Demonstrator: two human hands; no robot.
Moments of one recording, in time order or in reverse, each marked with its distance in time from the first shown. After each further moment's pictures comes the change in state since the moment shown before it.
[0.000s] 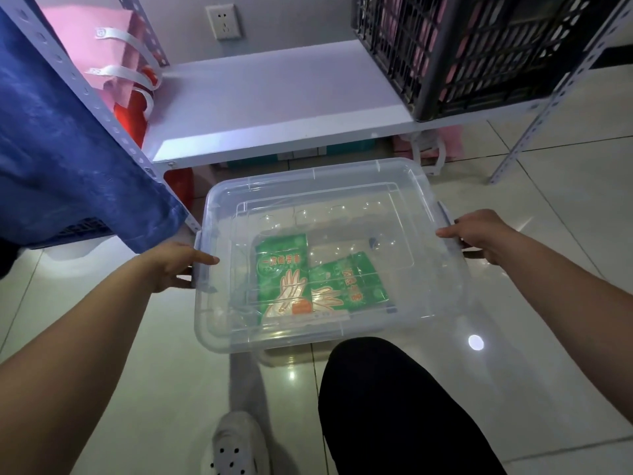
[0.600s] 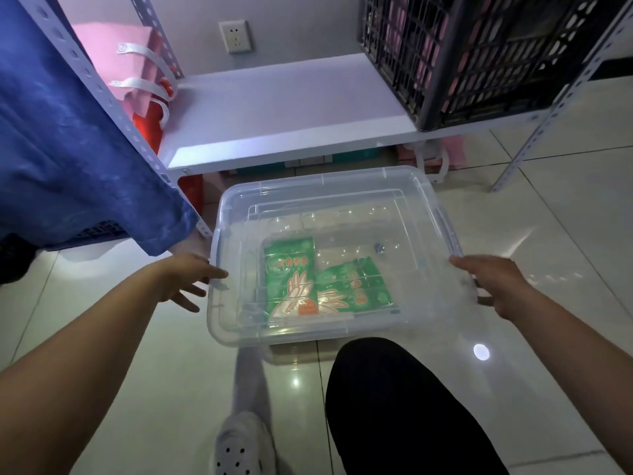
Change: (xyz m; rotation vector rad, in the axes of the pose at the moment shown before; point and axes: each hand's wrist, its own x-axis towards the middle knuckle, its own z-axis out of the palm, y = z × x) left_hand -0.015 -0.012 -0.002 0.163 -0.051 -0.053; right_hand -0.050 0.058 0.004 0.328 0.016 0.024
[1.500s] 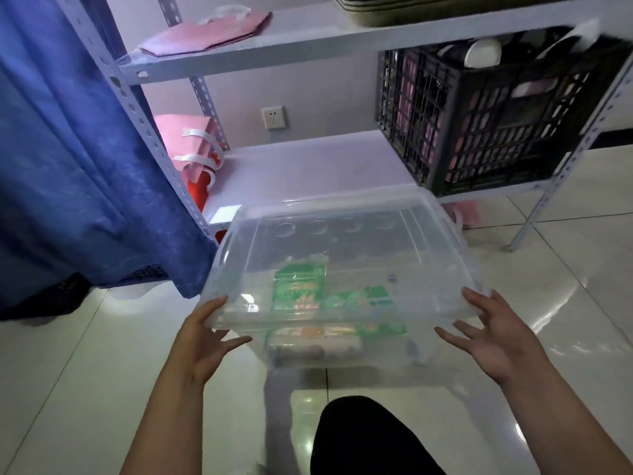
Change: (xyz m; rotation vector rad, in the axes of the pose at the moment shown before) left_hand -0.101 -0.013 0.046 -1.221 0.095 0.332; right_hand -0.078 -0.040 0.001 0.721 -0.352 -0.046
